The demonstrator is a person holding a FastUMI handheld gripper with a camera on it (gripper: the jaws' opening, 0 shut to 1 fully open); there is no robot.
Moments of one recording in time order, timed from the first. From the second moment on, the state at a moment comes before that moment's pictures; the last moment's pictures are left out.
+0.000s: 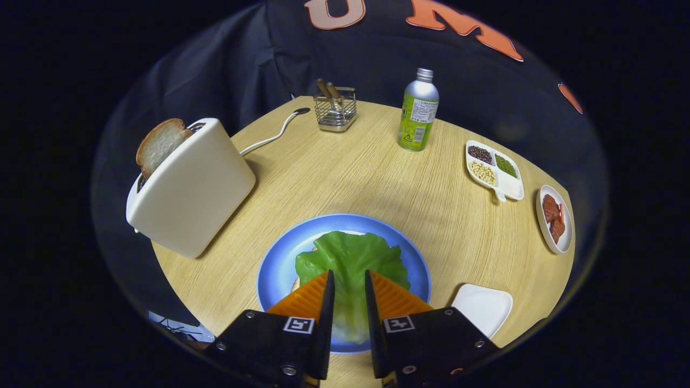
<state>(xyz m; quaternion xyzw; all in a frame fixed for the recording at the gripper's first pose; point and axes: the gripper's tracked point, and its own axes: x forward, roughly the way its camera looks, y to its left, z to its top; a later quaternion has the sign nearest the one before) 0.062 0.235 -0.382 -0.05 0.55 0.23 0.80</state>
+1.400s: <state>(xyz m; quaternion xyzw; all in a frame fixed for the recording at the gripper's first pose) 0.084 0.484 -0.234 0.10 0.59 0.31 0.74</state>
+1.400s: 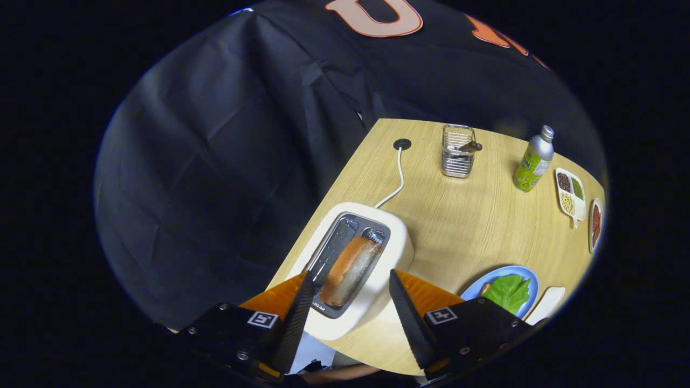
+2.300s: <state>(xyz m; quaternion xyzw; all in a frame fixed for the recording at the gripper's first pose) 0.084 0.492 -0.254 0.09 0.64 0.26 0.72</state>
